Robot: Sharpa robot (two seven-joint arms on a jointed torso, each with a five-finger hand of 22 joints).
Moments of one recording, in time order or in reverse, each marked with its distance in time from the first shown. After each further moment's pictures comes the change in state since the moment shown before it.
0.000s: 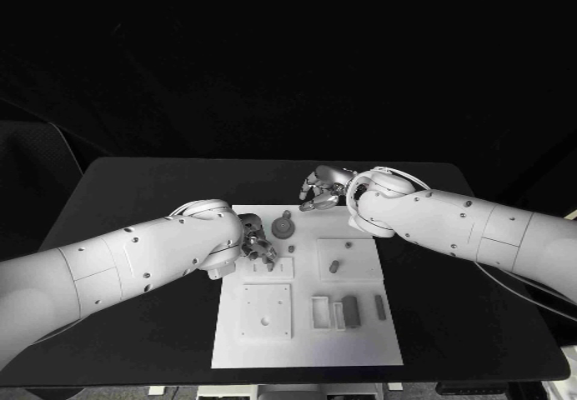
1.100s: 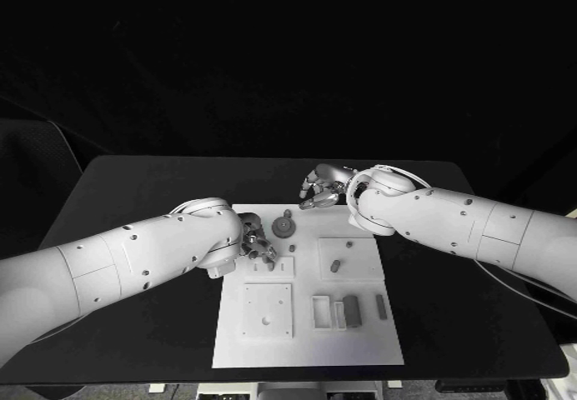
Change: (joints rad) left arm 0.000 -0.002 -0.001 0.000 0.022 0.005 -0.005; left_hand -0.032 -0.025 -0.049 0.037 0.012 0.026 -0.006 -0.044 -0.015 0.018 -0.004 0.004 -0.025 0.003 0.000 0.034 -0.015 0.007 0.003 0.004 0.000 0.011; right arm 0.000 -0.002 0.000 0.000 0.000 0.000 0.000; right_hand -0.008 0.000 -0.003 0.003 0.000 -0.002 0.002 0.000 -0.001 0.000 0.000 0.000 -0.001 0.002 0.002 0.000 0.000 -0.005 0.000 0.000 0.000 -0.001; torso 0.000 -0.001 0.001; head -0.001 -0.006
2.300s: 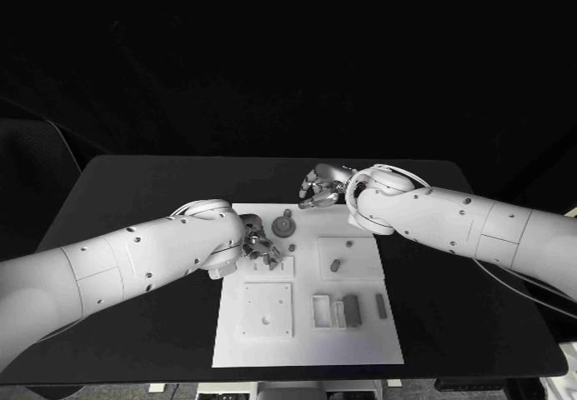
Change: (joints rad) left arm -0.005 0.011 -0.003 -0.004 -0.028 0.000 -0.004; left_hand -0.093 -0.043 -0.059 -0.019 -0.036 0.034 -0.022 0.000 0.001 0.000 -0.004 0.019 -0.011 0.000 0.000 0.020 -0.020 0.010 0.006 -0.005 0.000 0.002; right arm 0.000 0.002 0.000 -0.002 0.000 0.004 -0.001; right_hand -0.004 0.004 0.003 0.003 0.000 -0.001 0.001 0.000 0.000 -0.002 0.002 0.000 0.000 -0.001 -0.001 0.000 0.000 -0.001 0.000 0.000 0.000 0.000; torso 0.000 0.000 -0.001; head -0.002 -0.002
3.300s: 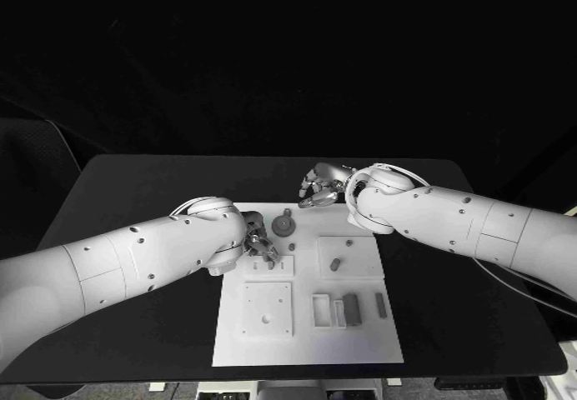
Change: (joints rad) left arm 0.002 0.007 0.003 0.000 -0.072 0.007 -0.001; left_hand 0.101 0.010 0.002 -0.031 0.022 0.032 -0.032 0.033 0.029 0.019 -0.013 0.015 -0.009 -0.004 -0.004 0.030 0.000 0.015 0.011 -0.004 0.000 0.006; right arm 0.000 0.002 0.000 -0.001 0.000 0.002 0.000; right_hand 0.000 0.000 0.000 0.000 0.000 0.002 -0.002 0.000 0.000 0.004 -0.004 0.000 -0.001 0.002 0.002 0.000 0.001 0.000 0.000 0.000 0.000 0.000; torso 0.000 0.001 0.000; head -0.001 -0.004
